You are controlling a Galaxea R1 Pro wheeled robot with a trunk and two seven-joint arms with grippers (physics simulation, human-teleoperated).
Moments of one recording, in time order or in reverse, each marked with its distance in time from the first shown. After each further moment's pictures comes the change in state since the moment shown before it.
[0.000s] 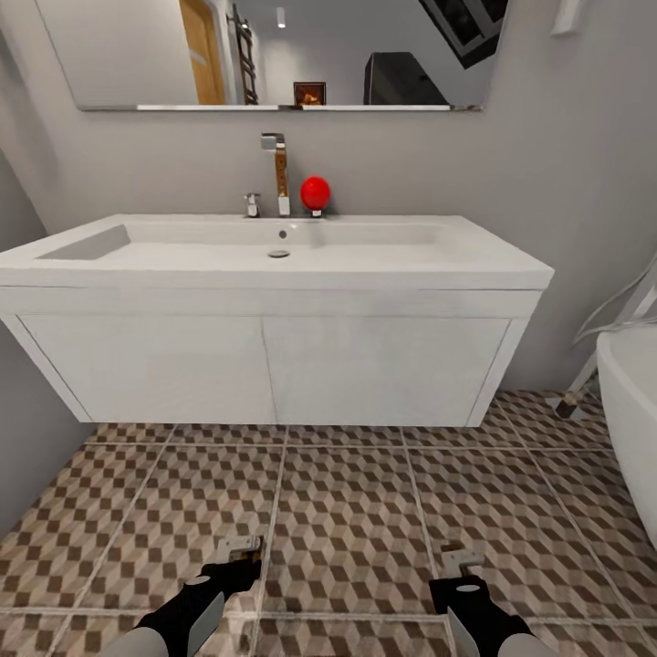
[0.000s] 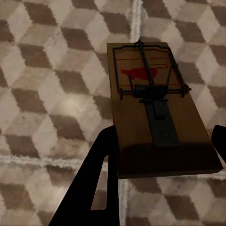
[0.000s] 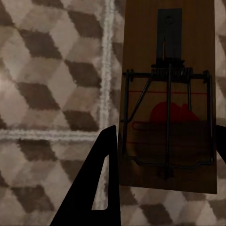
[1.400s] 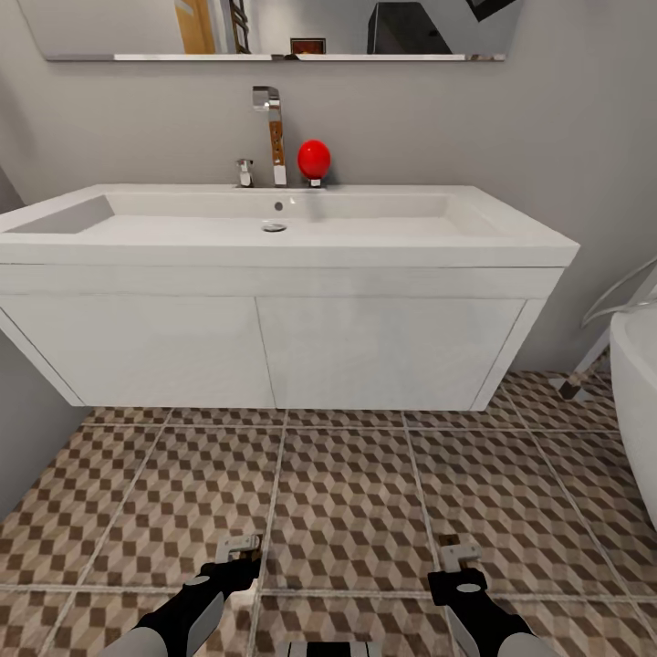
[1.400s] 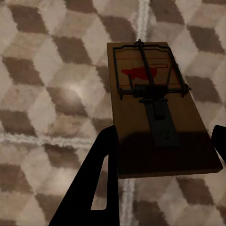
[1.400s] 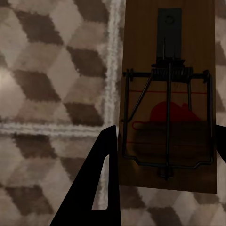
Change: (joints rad) left arm 0.000 0.002 0.000 0.000 -0.003 -0.011 0.002; right arm 0.000 0.000 0.000 -0.004 0.003 -0.071 0.000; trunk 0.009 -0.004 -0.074
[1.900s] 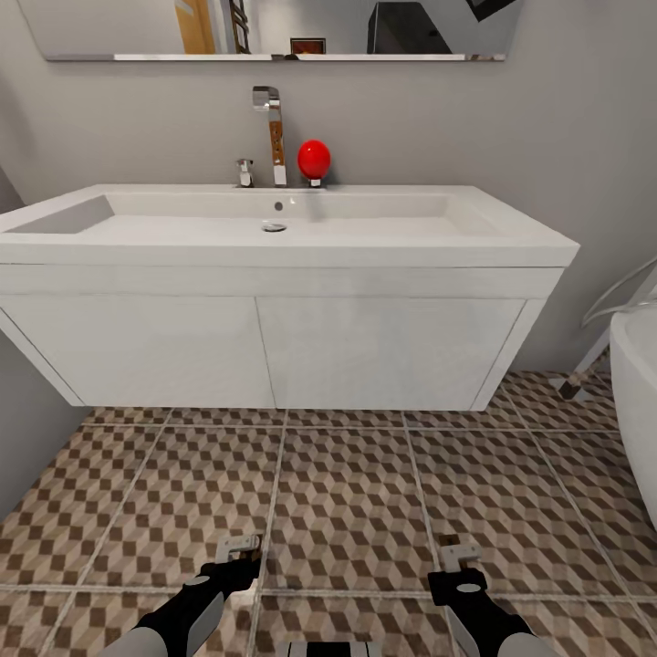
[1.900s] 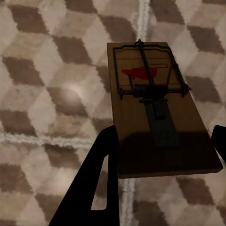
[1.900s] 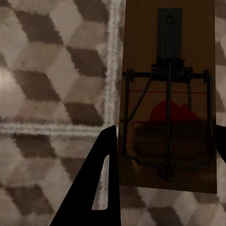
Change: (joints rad) left arm 0.000 0.000 0.000 0.001 0.000 -0.001 0.000; right arm 0.000 0.000 0.000 0.000 0.000 0.000 0.000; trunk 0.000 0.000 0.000
